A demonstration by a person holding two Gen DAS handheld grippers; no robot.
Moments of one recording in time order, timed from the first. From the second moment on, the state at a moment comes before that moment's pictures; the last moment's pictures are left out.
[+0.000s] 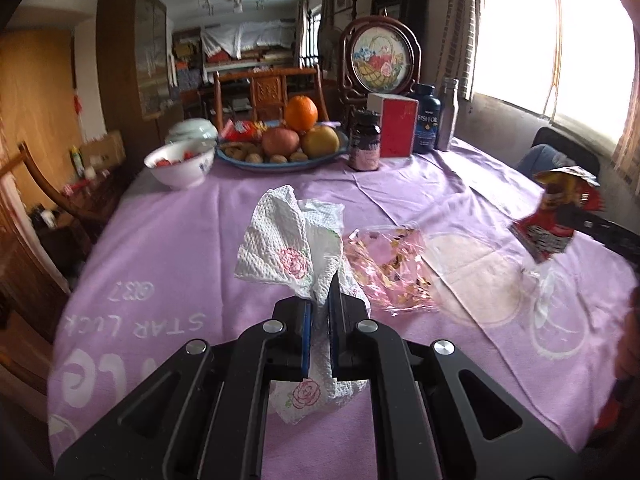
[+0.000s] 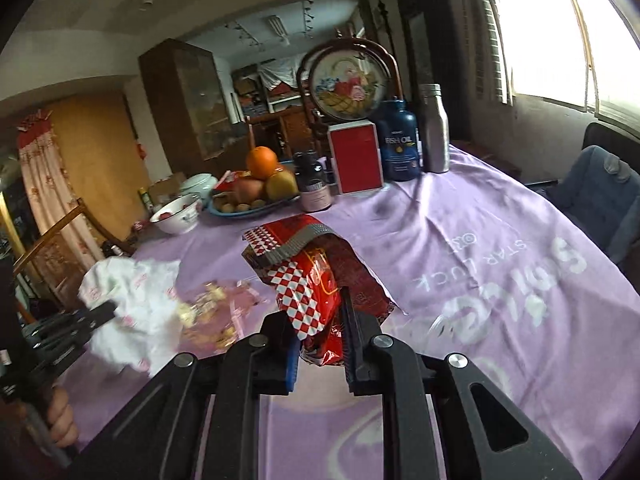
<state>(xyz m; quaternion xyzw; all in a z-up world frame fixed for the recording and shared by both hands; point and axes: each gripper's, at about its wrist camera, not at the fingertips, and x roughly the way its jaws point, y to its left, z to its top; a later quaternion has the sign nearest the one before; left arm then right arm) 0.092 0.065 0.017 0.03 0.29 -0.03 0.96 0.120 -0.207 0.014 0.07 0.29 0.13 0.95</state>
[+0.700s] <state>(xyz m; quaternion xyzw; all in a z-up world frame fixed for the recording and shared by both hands) 0.013 0.012 0.056 0.07 0.20 -0.01 0.98 0.030 -0.244 0.028 0.08 0.26 0.13 0.95</state>
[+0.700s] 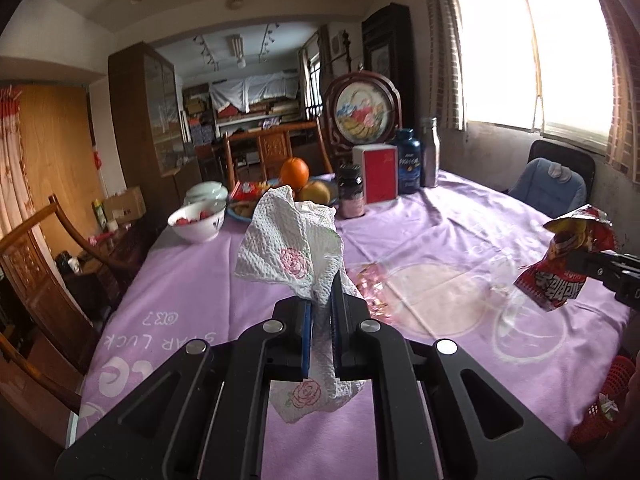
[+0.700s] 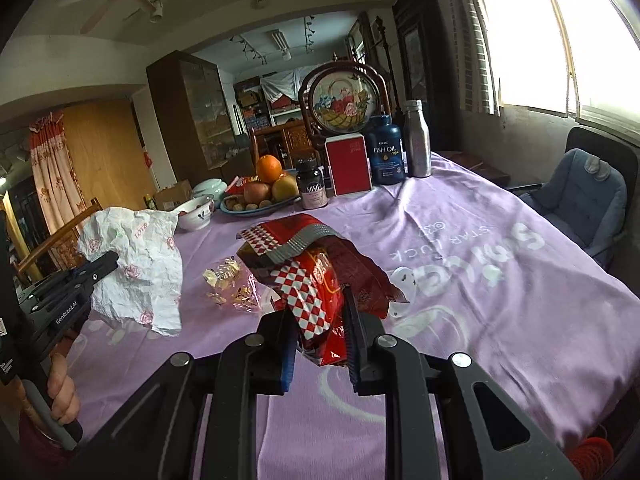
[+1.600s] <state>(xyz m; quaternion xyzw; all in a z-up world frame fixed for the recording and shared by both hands) -0.051 -0.142 0.071 0.13 0.16 -0.15 0.97 -0.083 -0.371 0.021 0.15 0.21 0.03 0.97</state>
